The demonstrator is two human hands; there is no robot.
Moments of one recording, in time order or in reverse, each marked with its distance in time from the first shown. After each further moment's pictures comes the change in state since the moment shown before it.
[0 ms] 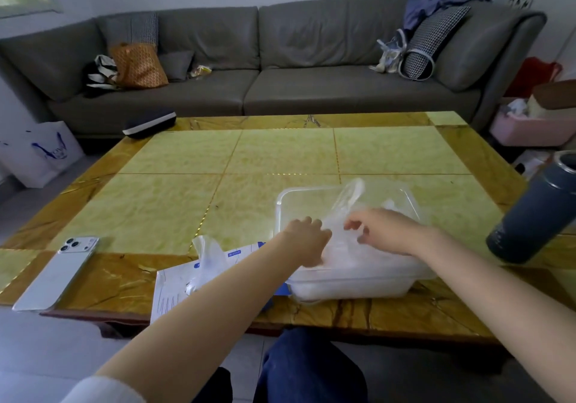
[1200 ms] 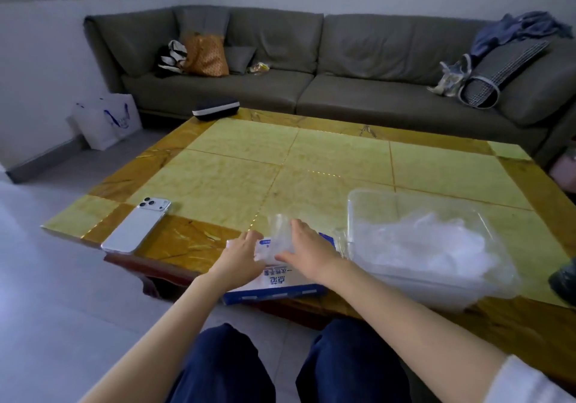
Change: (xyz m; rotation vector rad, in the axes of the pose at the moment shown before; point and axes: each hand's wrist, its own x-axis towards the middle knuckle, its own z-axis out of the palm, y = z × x) left_hand -0.150 -0.115 0.119 -0.789 0.237 -0.561; right_hand 0.032 -0.206 0.086 0.139 0.014 -0.139
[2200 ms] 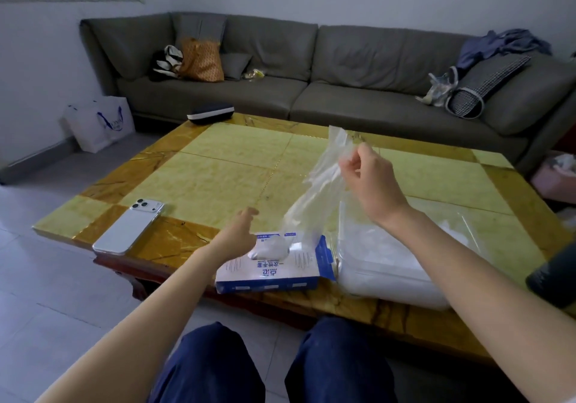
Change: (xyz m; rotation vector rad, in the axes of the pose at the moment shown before) left_hand 0.021 0.019 -0.026 -0.145 0.061 0.029; right_hand -0.020 0.033 -0.117 0.115 0.717 -0.211
